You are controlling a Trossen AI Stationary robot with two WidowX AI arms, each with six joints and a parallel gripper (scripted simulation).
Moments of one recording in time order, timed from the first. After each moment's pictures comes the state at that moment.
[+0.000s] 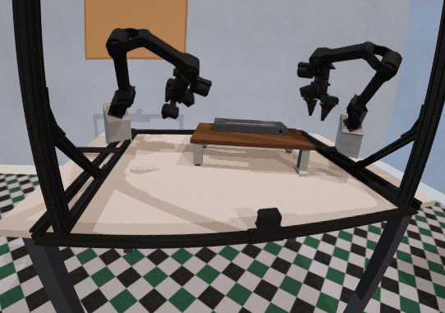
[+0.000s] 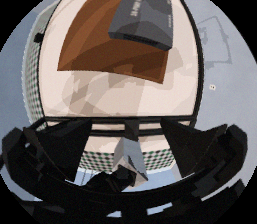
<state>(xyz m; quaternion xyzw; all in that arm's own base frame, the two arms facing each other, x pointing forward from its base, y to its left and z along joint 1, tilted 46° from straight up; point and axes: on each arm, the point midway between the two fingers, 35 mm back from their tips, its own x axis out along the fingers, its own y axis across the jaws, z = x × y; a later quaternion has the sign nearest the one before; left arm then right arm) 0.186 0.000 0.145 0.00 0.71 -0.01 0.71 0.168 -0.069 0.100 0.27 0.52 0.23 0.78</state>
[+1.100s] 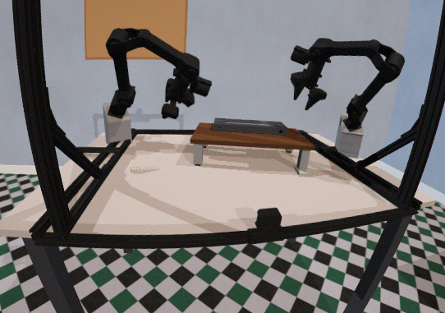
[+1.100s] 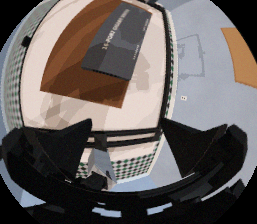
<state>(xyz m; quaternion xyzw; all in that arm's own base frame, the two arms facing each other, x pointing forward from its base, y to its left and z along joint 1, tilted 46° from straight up) 0.186 0.000 0.145 0.00 0.71 -0.01 0.71 0.203 -0.134 0.120 0.15 0.50 0.13 0.84</state>
